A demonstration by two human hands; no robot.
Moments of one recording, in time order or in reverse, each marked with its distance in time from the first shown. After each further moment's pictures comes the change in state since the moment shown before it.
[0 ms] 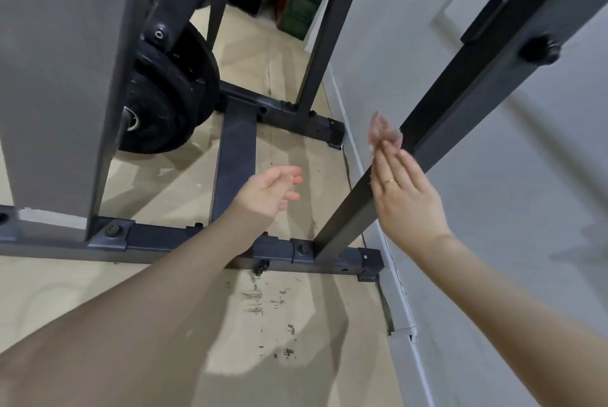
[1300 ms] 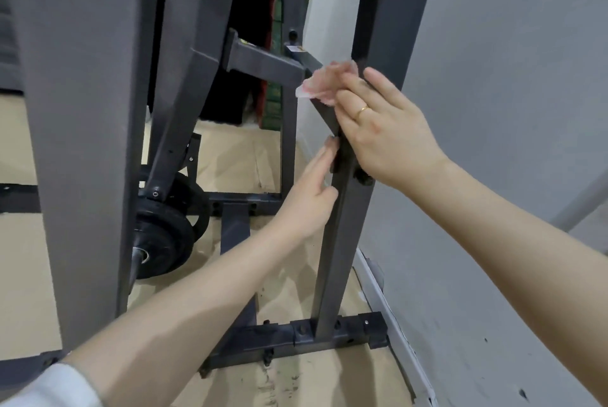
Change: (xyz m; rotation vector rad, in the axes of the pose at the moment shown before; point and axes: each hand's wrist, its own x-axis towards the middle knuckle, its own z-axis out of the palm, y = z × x) left_hand 0.014 0.203 0.105 0.408 -0.173 0.486; right_hand 0.033 0.238 -0.072 0.217 0.567 0.301
